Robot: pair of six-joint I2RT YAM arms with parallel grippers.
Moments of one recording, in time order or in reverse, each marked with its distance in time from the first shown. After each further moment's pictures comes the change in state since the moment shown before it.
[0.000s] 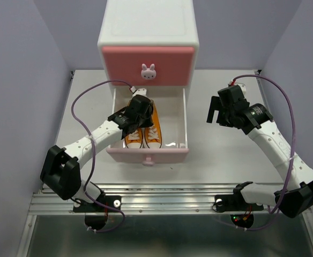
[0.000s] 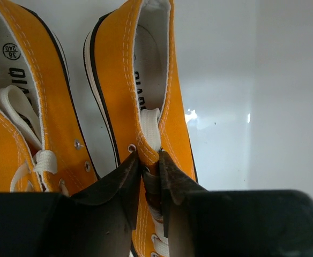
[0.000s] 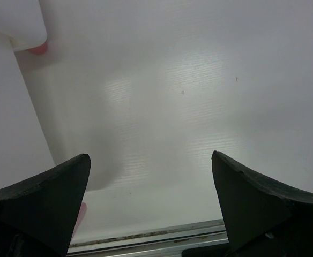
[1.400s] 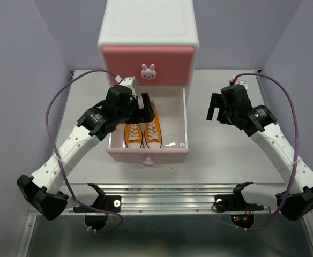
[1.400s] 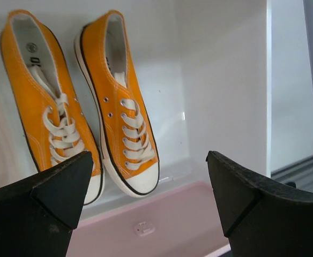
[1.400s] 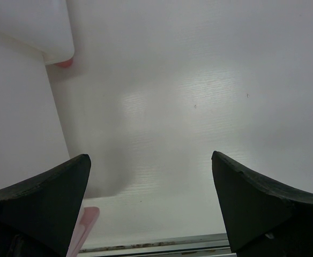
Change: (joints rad) left arm 0.010 -0.227 0.270 -0.382 0.119 -0.009; right arm 0.000 -0.032 0.005 0.062 -0.021 -0.019
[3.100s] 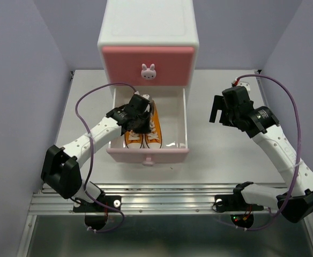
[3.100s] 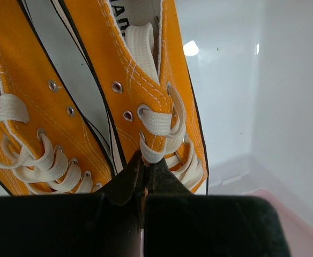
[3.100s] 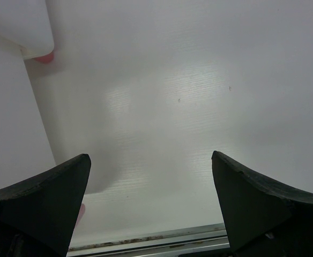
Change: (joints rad) left arm 0.002 0.239 -0.189 0.113 0.085 0.057; right arm 0.000 -0.020 0.000 -0.055 0.040 -0.013
